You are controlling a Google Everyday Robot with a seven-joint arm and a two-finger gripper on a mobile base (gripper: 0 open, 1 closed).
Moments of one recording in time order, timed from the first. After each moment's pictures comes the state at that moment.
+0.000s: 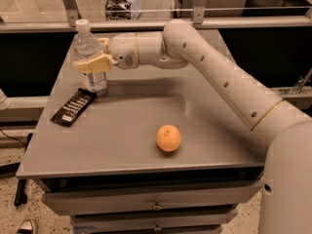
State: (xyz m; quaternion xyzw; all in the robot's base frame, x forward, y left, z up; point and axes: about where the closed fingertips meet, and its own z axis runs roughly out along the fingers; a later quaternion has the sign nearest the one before) arm 0.625 0.188 0.920 -0.54 0.49 0.49 0.48
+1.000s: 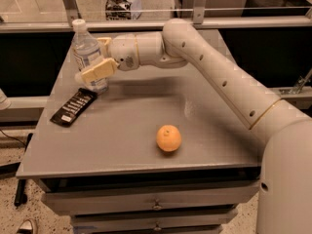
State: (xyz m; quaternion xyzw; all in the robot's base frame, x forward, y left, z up) arm 0.617 0.187 0.919 -0.56 0.47 0.49 0.47
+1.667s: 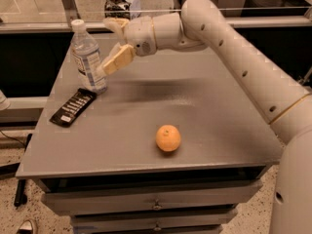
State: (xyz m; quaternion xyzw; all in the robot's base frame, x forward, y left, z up) arm 0.630 0.143 0.950 -0.60 0.48 0.41 0.49
